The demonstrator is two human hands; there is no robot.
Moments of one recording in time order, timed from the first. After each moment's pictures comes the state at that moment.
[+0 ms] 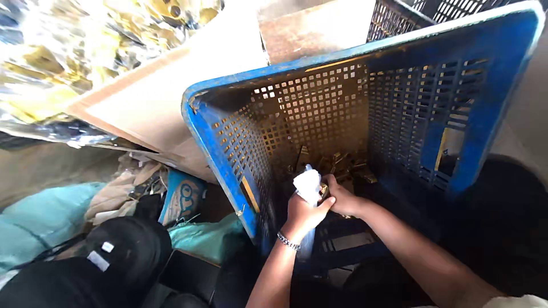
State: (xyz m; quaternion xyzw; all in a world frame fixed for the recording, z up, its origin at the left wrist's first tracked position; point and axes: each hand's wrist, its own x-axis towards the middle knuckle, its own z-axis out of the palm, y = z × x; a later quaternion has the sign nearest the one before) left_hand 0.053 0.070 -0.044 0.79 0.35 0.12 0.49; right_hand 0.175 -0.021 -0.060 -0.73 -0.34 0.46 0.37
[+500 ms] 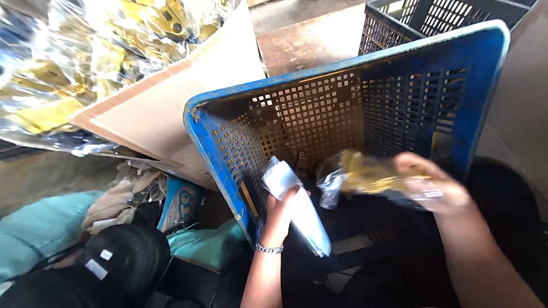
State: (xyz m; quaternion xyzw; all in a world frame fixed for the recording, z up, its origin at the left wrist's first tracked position) left_hand 0.043 0.080 -0.012 0.56 0.34 0.28 0.70; right_hand 0.247 -0.129 -0.023 -0.41 -0.41 0.29 0.76
